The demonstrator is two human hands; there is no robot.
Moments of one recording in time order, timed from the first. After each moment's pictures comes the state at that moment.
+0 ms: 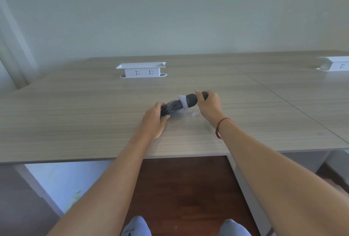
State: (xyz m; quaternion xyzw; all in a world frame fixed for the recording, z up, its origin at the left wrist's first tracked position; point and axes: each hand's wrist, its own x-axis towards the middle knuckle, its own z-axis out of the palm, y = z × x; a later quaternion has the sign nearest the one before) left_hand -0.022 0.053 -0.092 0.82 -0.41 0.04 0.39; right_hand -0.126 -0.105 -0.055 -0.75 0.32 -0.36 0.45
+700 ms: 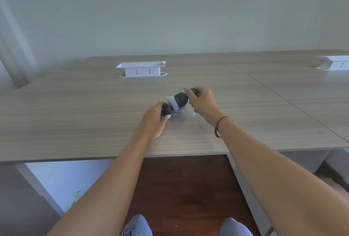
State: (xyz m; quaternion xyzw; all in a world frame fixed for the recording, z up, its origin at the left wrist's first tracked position) left_hand -0.022 0.054 -0.094 0.82 -0.42 0.06 0.38; right_hand -0.122 -0.089 -0.044 -0.77 0.23 -0.35 0.48
